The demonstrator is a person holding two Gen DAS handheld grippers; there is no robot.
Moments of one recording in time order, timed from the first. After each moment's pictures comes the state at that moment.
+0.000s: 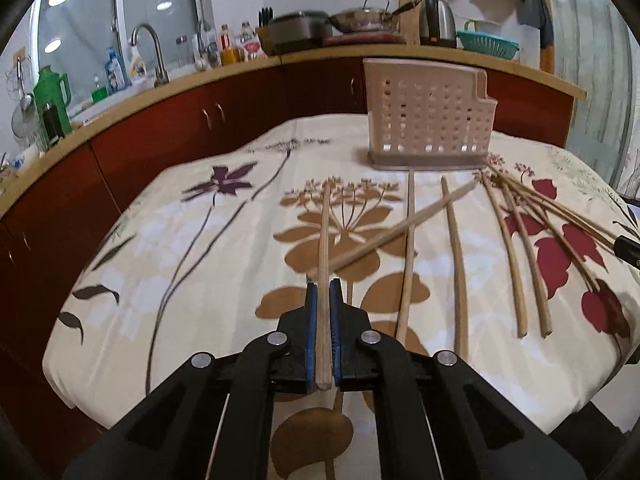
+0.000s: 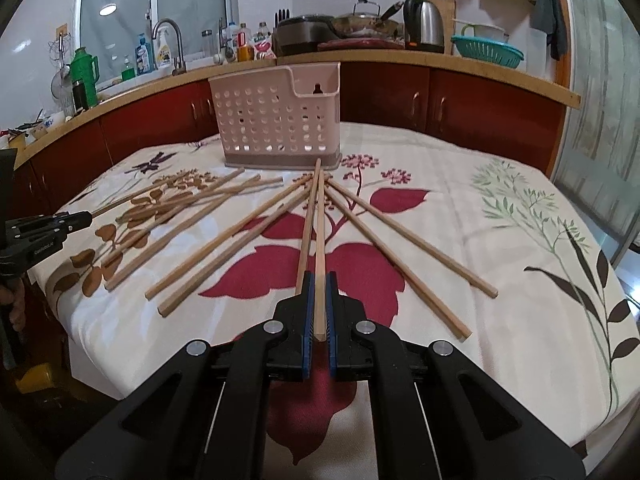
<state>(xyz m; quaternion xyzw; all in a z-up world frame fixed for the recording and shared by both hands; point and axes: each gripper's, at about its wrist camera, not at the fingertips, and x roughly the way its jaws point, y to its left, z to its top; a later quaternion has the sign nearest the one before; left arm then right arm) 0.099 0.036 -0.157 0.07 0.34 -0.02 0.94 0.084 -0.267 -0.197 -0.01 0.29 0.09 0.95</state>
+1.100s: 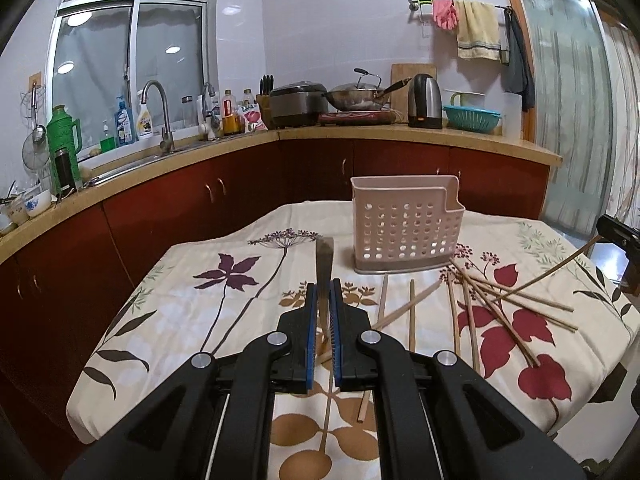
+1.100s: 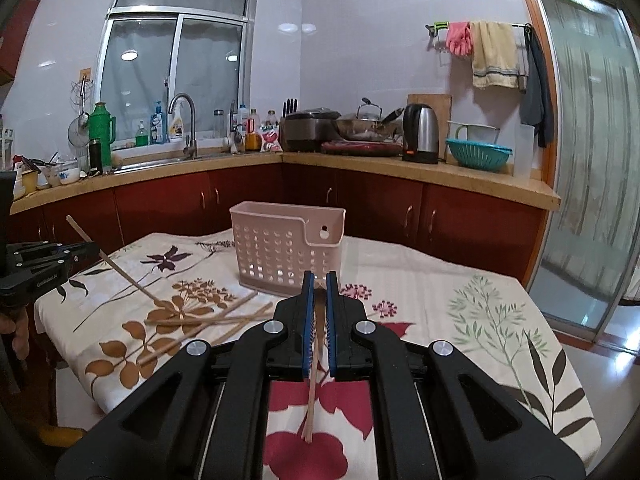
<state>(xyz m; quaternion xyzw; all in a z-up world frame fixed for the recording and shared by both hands) 0.078 0.031 -0.067 0.04 0.23 -0.04 0.97 0.063 -0.253 -0.092 -0.03 0.14 0.08 0.99</state>
